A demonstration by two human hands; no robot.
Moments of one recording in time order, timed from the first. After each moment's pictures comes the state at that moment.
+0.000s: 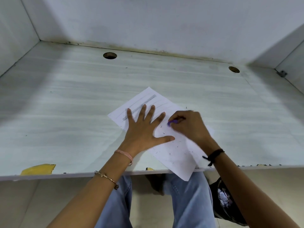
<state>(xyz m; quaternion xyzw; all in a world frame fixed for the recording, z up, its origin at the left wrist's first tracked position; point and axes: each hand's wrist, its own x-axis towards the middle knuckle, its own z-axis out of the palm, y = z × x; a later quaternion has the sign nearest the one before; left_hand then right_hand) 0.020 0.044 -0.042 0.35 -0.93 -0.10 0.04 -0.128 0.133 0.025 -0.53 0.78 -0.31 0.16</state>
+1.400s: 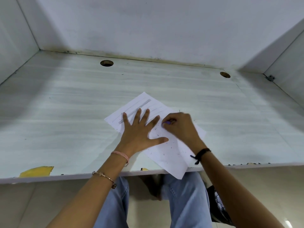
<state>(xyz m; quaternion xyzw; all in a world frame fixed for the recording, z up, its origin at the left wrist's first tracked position) 0.020 0.044 -0.041 0.35 -0.93 -0.10 0.03 -0.126 0.130 0.020 -0.53 0.78 -0.31 0.11</state>
